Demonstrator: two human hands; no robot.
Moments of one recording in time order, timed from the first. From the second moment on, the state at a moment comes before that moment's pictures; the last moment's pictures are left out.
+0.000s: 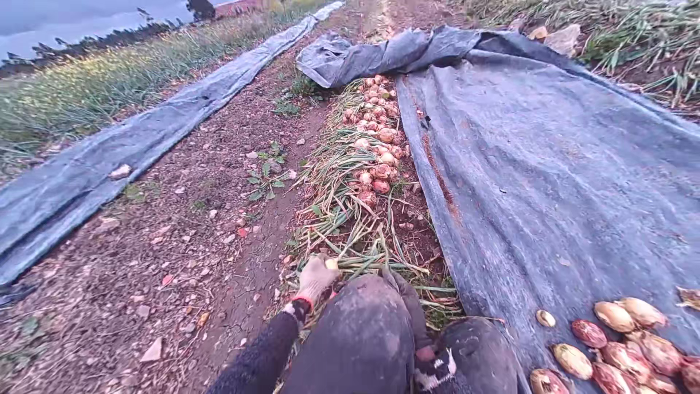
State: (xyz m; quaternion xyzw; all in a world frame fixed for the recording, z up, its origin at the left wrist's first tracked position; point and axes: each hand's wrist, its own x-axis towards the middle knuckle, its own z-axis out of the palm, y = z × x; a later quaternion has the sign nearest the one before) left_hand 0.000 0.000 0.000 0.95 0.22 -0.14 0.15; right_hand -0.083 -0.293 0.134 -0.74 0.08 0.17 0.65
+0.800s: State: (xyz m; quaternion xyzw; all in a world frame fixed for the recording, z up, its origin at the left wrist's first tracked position) left_hand 0.046 -0.169 -0.014 0.62 0.10 -0.20 0.75; right_hand 0.013 -0.279 -0.037 -0.51 0.28 -0.06 0.81
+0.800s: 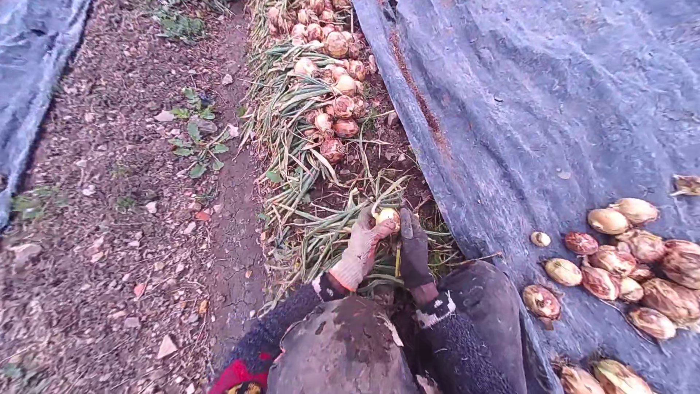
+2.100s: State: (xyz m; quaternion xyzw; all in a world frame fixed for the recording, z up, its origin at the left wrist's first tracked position) left_hand 0.305 -0.088 -0.103 0.99 0.04 -0.01 0.16; right_hand 0.022 -0.343 -0.044 -0.70 0.30 0.18 0.63
